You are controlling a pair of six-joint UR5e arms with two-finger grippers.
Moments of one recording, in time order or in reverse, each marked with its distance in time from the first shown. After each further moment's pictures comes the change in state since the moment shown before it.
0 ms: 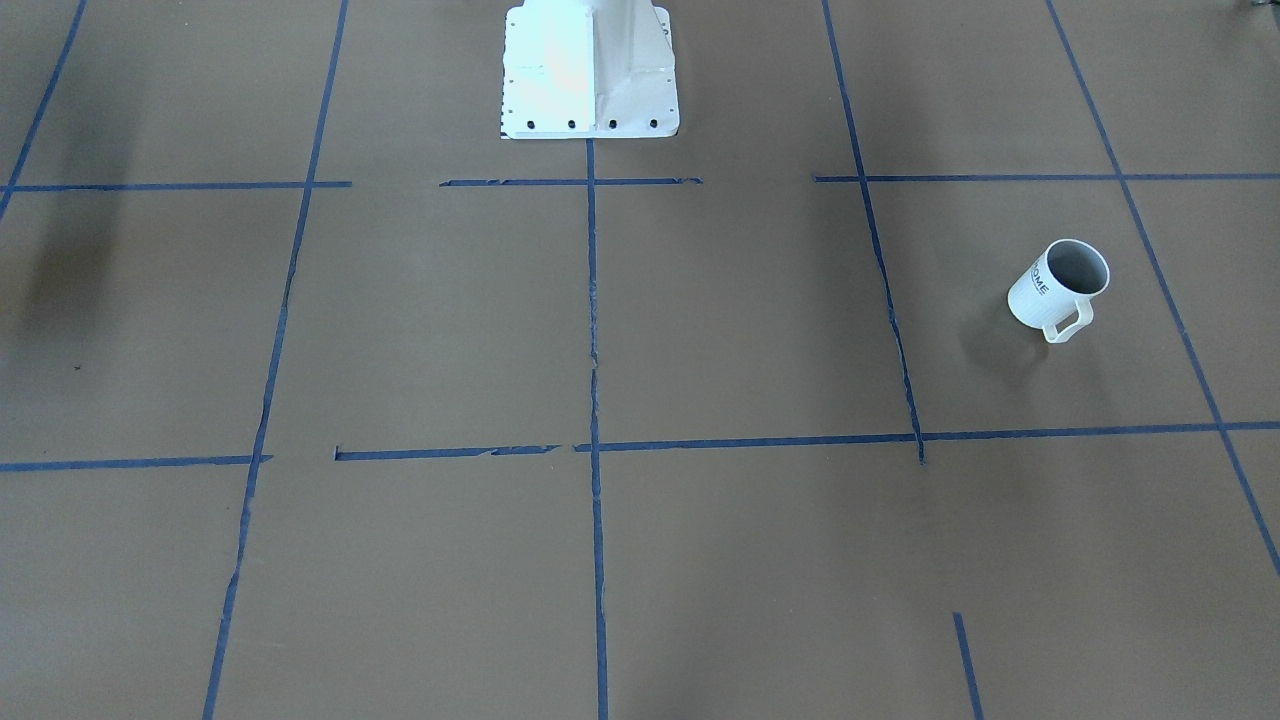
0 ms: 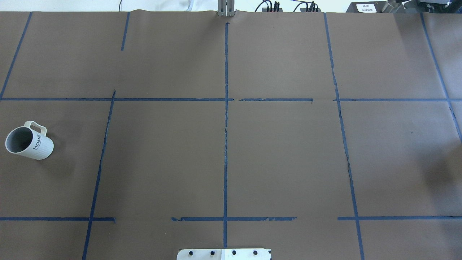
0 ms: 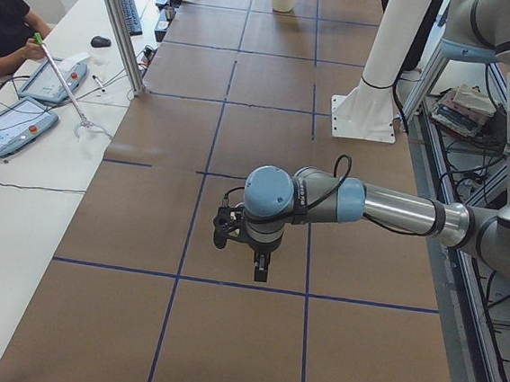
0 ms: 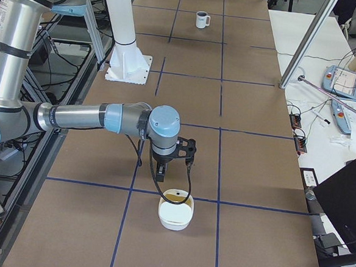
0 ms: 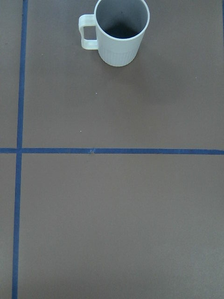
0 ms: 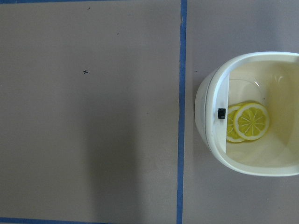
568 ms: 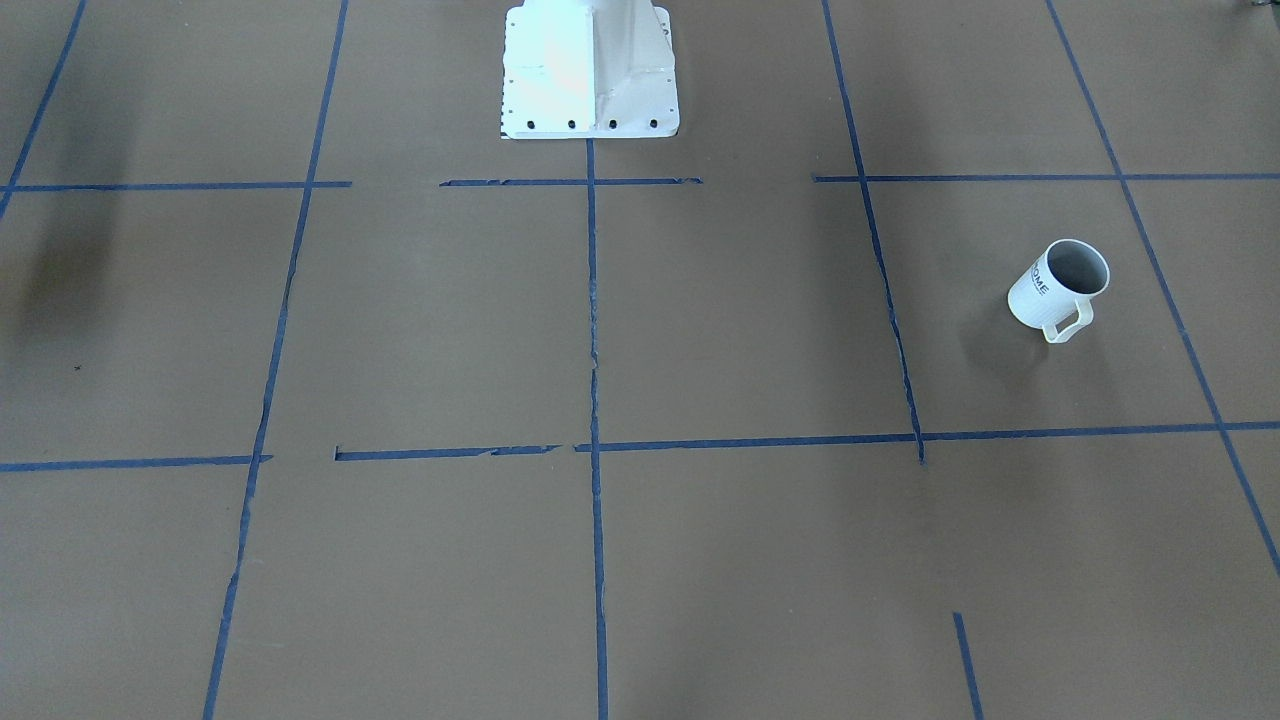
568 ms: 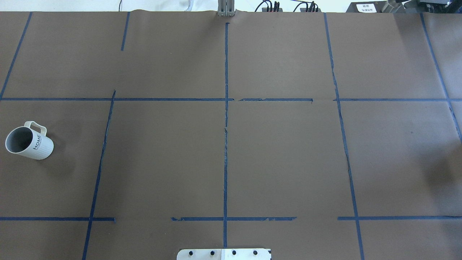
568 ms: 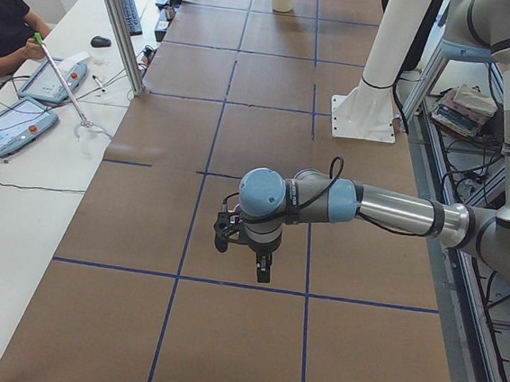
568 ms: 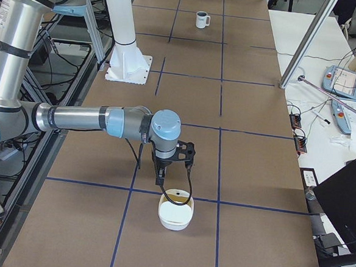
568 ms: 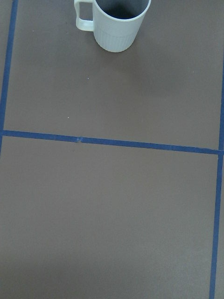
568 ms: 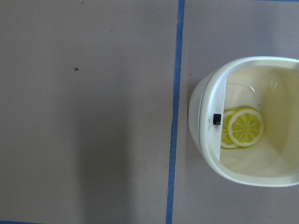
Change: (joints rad) left arm 0.072 0.002 0.007 -0.005 0.032 -0.073; right arm -0.019 -0.003 -0.023 0.063 -0.023 0.004
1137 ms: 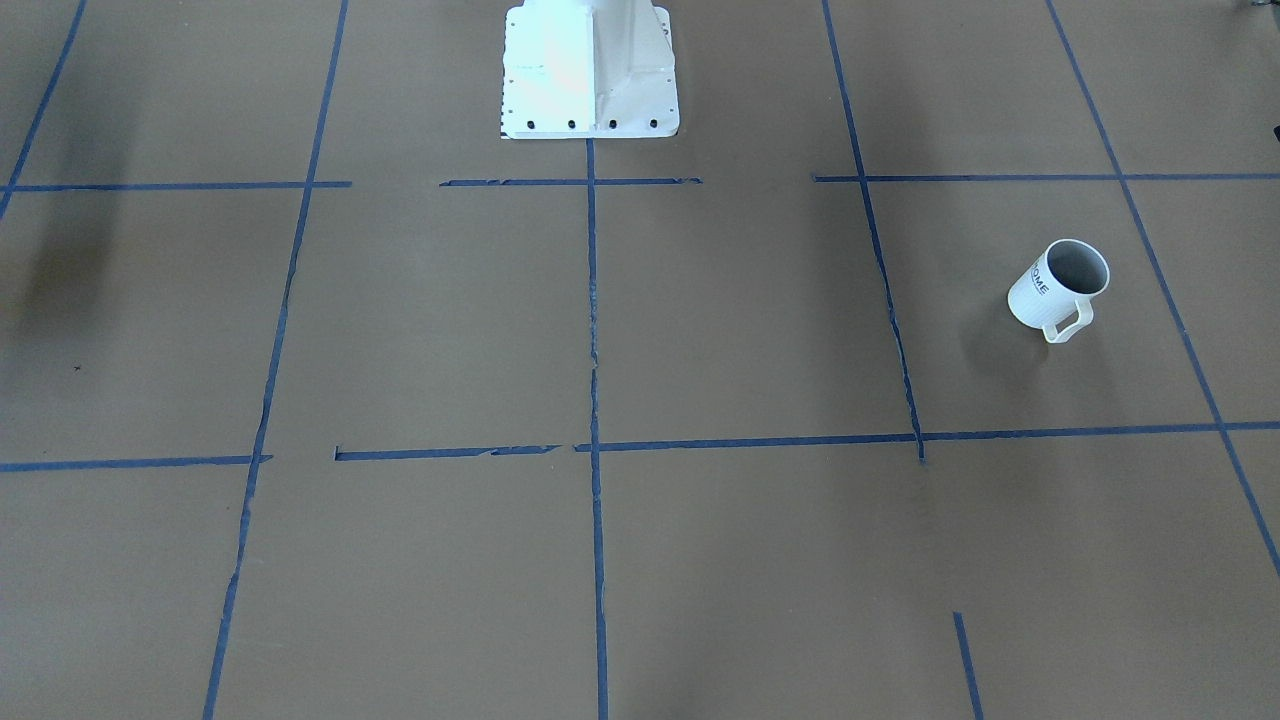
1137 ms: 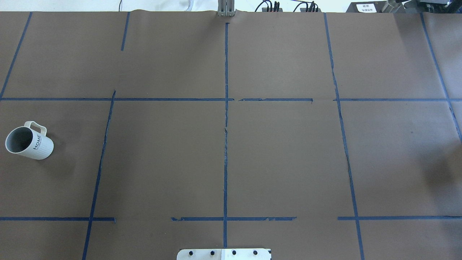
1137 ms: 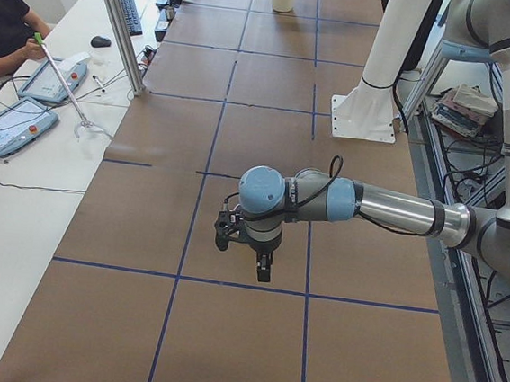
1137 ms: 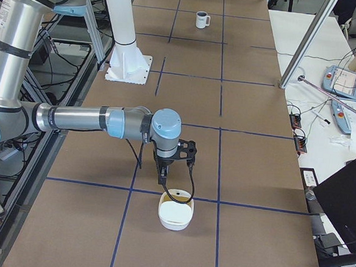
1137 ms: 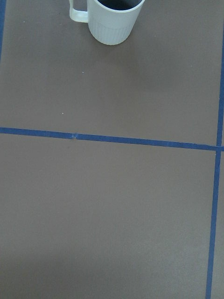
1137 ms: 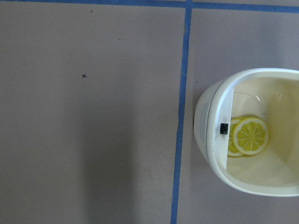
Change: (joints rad) left arm 0.010 0.006 -0.008 -0.008 0.007 -0.005; right arm -0.003 0.004 0.005 0.019 0.019 0.012
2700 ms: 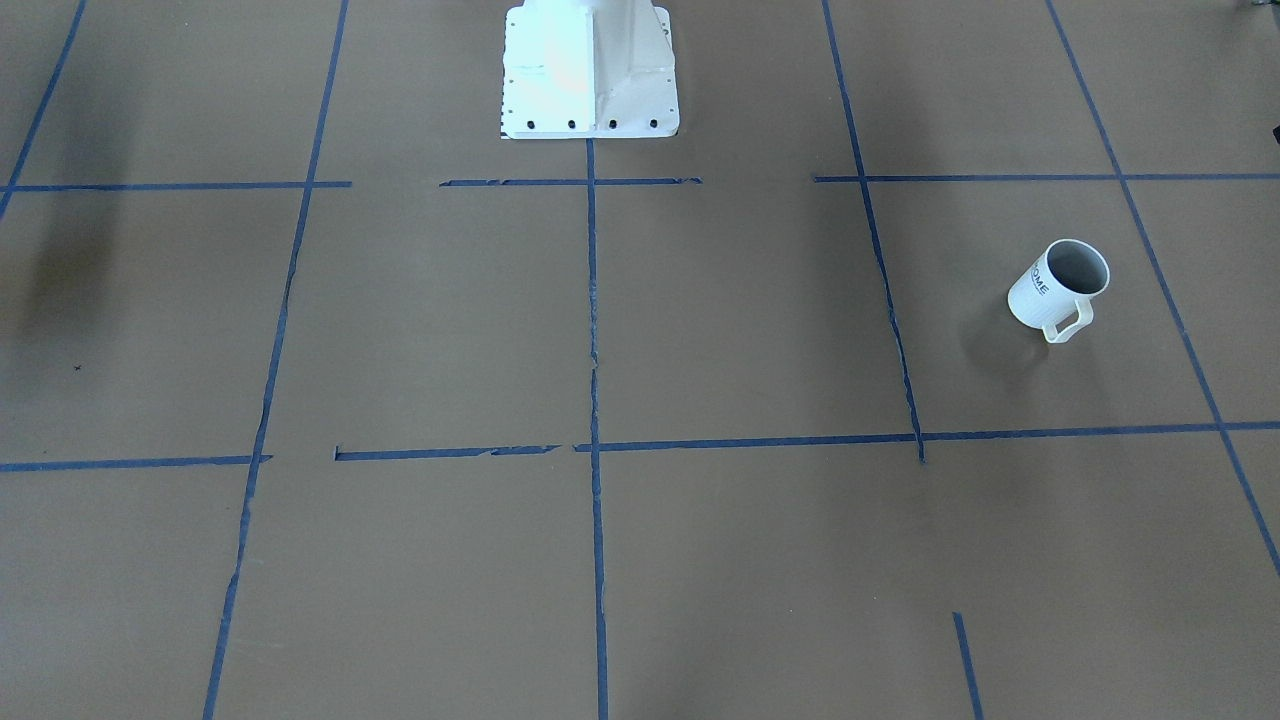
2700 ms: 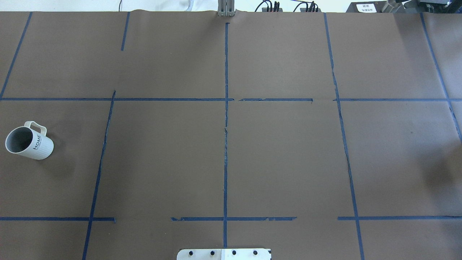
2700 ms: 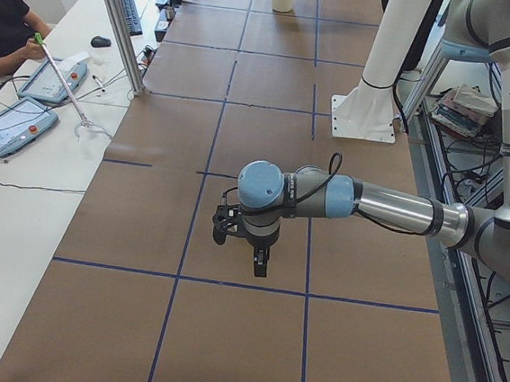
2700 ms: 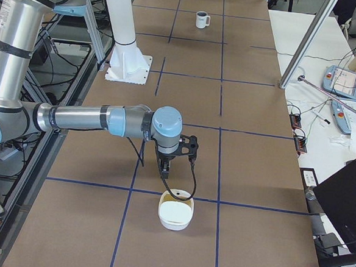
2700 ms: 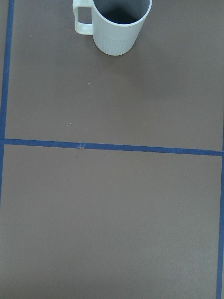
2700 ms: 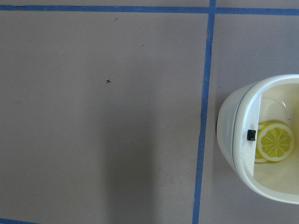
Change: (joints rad) left arm 0.002 -0.012 -0.007 -0.010 -0.010 -0.001; right arm 0.001 0.006 0.005 0.001 0.059 0.002
